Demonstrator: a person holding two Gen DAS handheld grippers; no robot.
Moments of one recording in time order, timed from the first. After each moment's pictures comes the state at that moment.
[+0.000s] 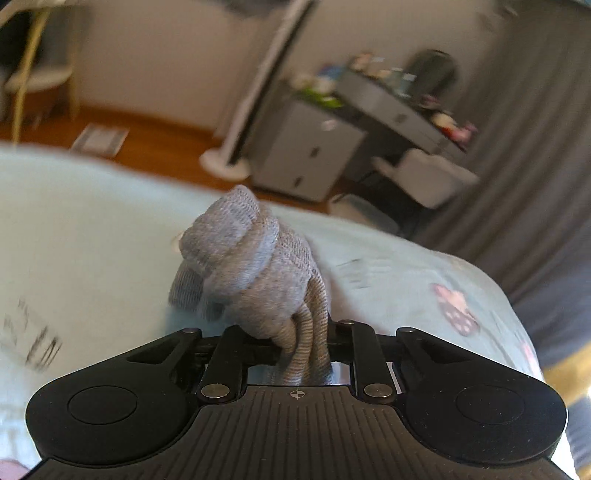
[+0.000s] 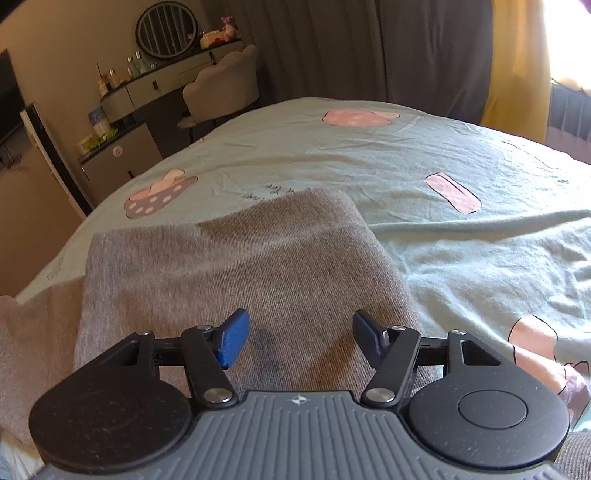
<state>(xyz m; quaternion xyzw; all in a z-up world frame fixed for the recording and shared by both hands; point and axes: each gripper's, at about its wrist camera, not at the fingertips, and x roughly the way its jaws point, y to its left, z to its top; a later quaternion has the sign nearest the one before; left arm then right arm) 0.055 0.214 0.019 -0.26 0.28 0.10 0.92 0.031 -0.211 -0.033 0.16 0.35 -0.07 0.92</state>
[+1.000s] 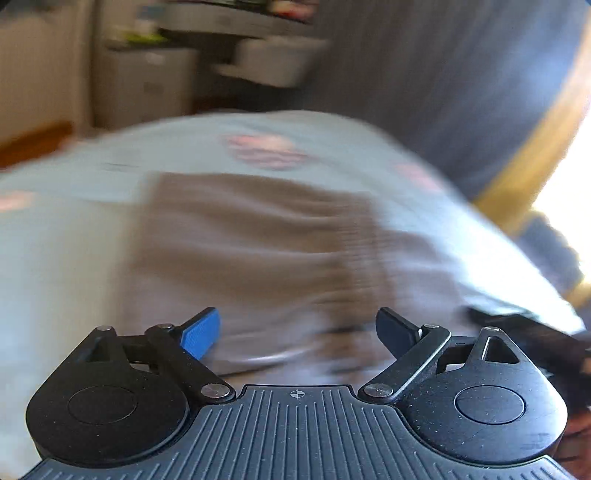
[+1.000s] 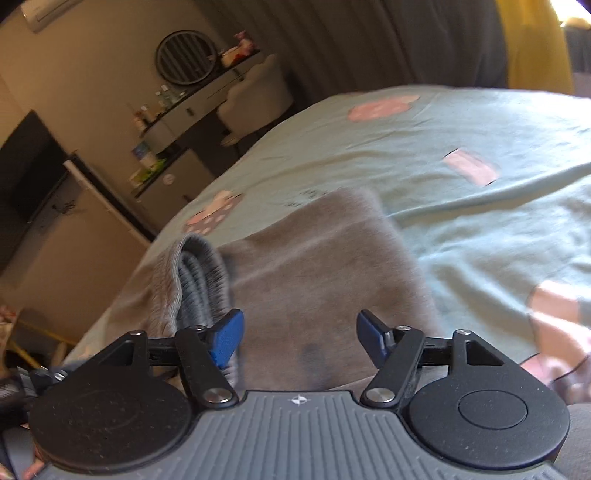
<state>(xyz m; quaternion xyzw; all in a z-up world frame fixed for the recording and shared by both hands) 0.031 -0.017 0.007 -0.09 0.39 -0.05 0.91 0.007 -0.241 -0.027 0.28 0.34 0.03 0.90</state>
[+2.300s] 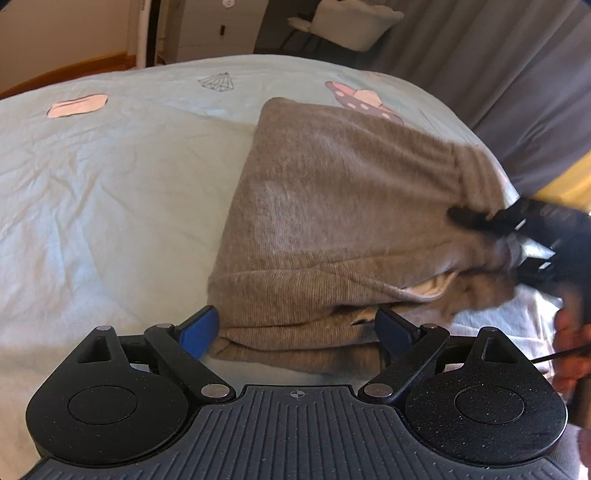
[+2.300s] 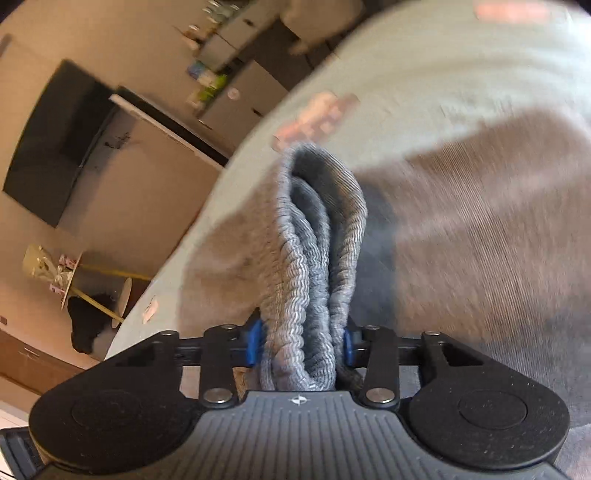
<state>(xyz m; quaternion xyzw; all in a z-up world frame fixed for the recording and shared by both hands) 0.031 0.048 -0.042 -0.16 0.46 -0.01 0.87 0.108 -0.143 -0.030 0.30 0.42 0.17 0.84</state>
